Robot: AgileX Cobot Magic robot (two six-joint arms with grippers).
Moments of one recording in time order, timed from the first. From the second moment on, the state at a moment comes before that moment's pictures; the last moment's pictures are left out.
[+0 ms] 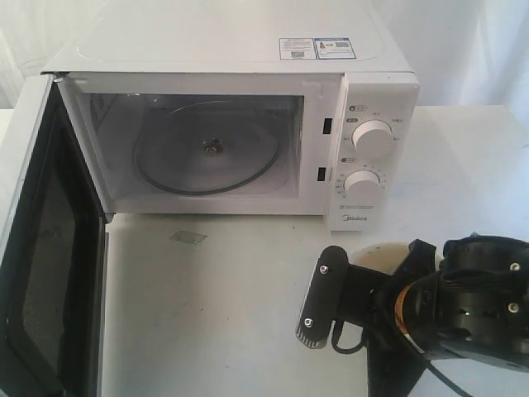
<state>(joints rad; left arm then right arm) -0.08 0.00 0.02 -0.05 0.44 0.11 0.72 1.44 -0.59 -0.60 0.48 0.11</state>
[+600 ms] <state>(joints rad) -0.08 0.00 0.02 -0.05 0.44 0.11 0.70 1.44 -0.52 -0.53 0.36 0.15</state>
